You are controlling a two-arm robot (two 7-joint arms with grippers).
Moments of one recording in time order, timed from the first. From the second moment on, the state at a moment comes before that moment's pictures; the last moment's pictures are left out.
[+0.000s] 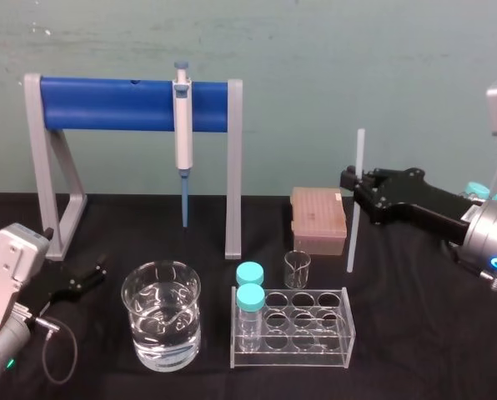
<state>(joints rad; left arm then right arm) -0.20 0.60 0.45 -1.41 -0.25 -0.12 0.03 0.40 0.76 -0.45 -1.70 0.78 0.21 0.38</state>
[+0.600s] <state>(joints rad) -0.20 0.60 0.45 -1.41 -0.25 -0.12 0.03 0.39 0.75 -0.43 -1.71 0.79 0.21 0.39</state>
